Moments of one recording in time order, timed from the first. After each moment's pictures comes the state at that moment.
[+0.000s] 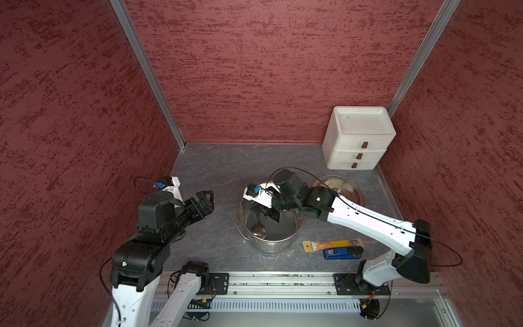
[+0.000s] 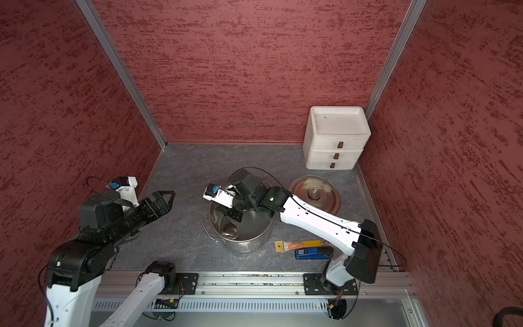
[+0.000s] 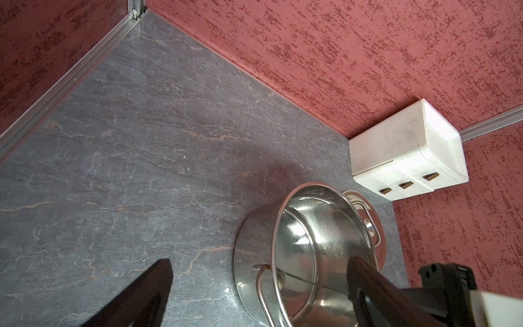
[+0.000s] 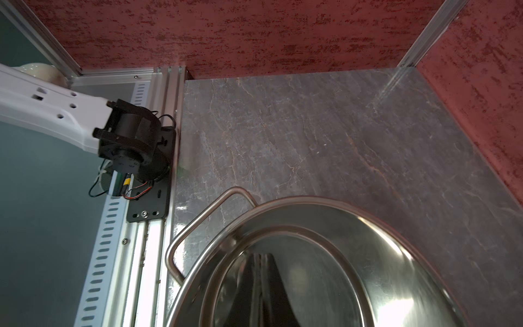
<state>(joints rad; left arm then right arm) -0.12 0.65 1.26 -1.17 0.05 -0.59 1.00 1.56 1.44 -0.50 -0.32 -0.30</state>
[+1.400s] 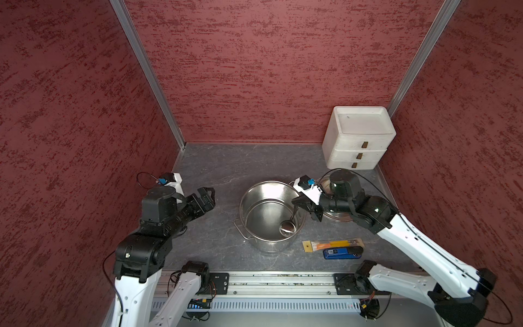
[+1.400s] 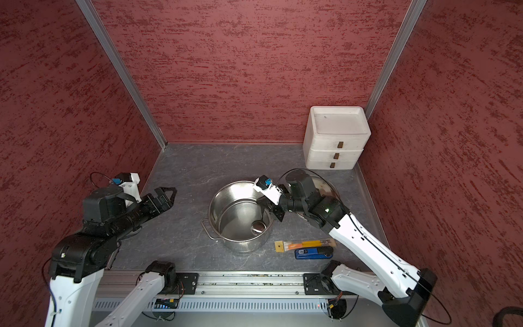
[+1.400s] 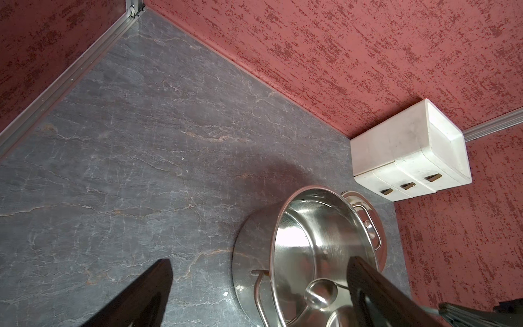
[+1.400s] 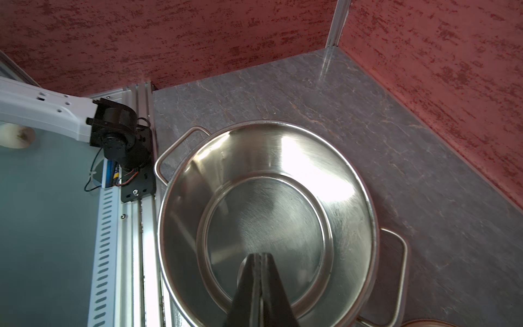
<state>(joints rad) -0.12 0.69 1.26 -1.14 0.06 -0.59 0.76 1.06 1.12 -0.63 -0.42 -0.21</state>
